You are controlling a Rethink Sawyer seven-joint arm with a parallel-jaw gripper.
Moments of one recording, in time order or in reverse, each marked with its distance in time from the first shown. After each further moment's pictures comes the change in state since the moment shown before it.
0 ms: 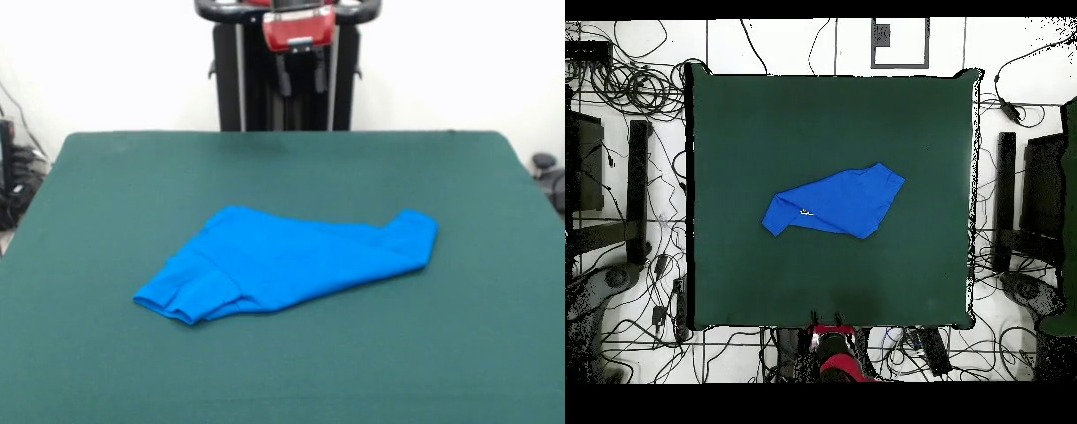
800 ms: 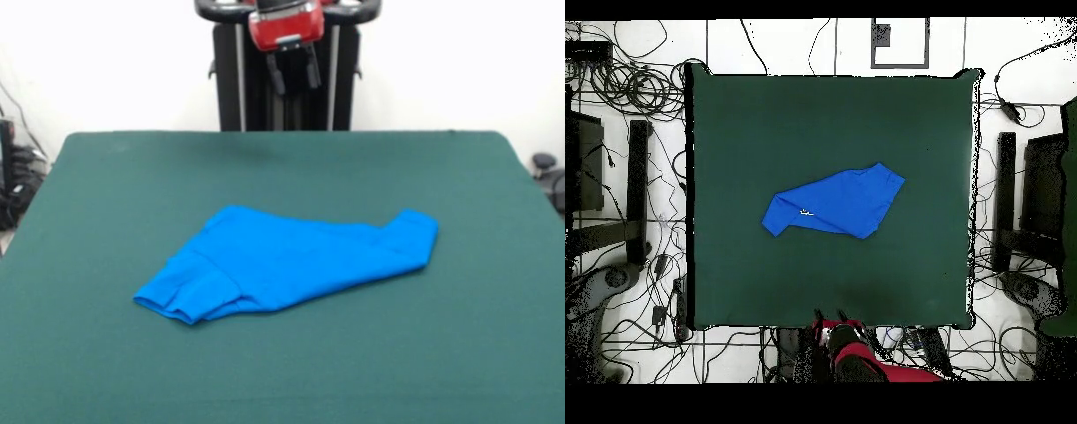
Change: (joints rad) arm -0.172 -0.103 0.202 -0.010 -0.002 0.308 0.000
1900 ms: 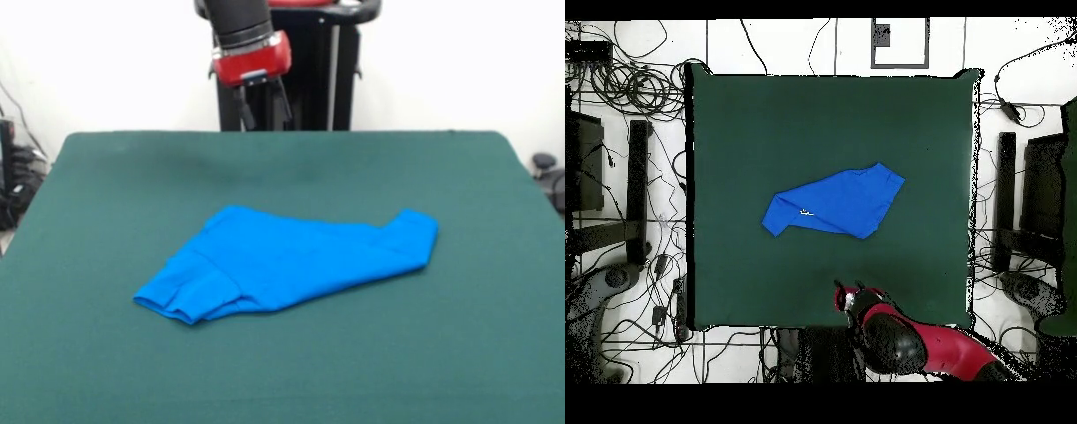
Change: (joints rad) arm -0.127 0.050 0.157 -0.192 -0.001 0.239 0.000
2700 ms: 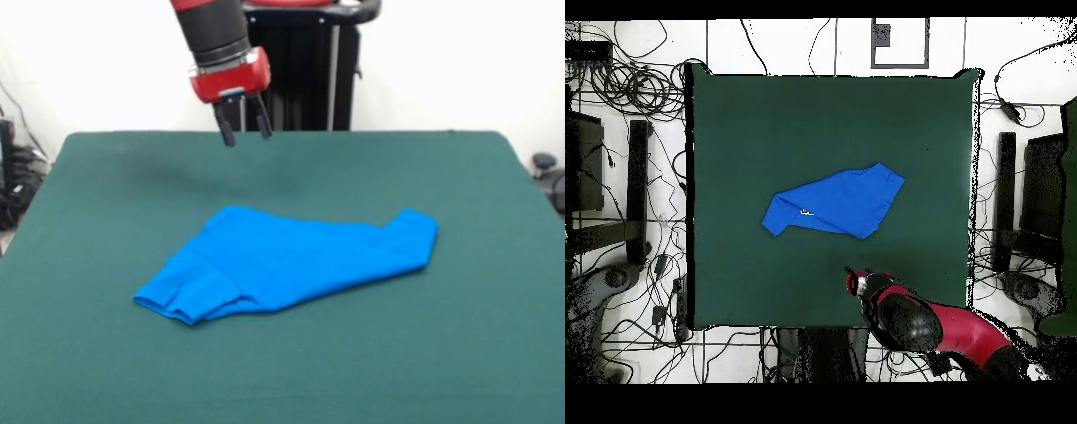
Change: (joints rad) arm -0.040 0.047 0.050 -0.104 -0.001 0.104 0.000
